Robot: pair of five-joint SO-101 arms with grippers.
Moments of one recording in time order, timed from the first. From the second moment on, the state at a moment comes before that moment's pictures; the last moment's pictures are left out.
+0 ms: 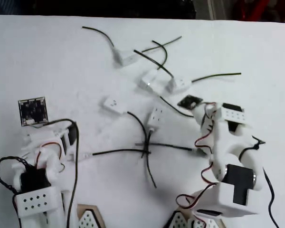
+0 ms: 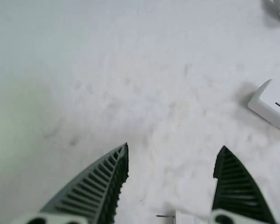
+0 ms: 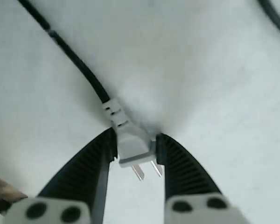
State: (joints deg) left arm -19.9 -77.9 77.7 54.1 -3.8; right arm 9.3 -0.7 37.0 66.7 55.9
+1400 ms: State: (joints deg) left arm -19.9 -77.9 77.7 54.1 -3.8; right arm -8.8 -19.7 46.8 75.5 63.6
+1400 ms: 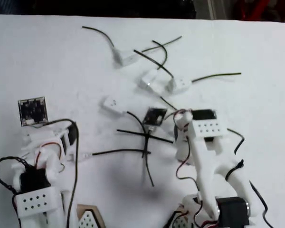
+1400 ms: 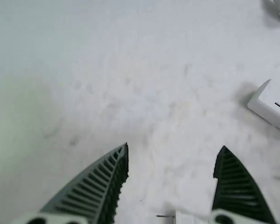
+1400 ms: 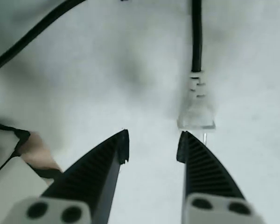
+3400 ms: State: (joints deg) left arm -19.9 -77.9 77.7 54.1 -3.8; right arm -7.0 -6.3 35.3 70.8 64.4
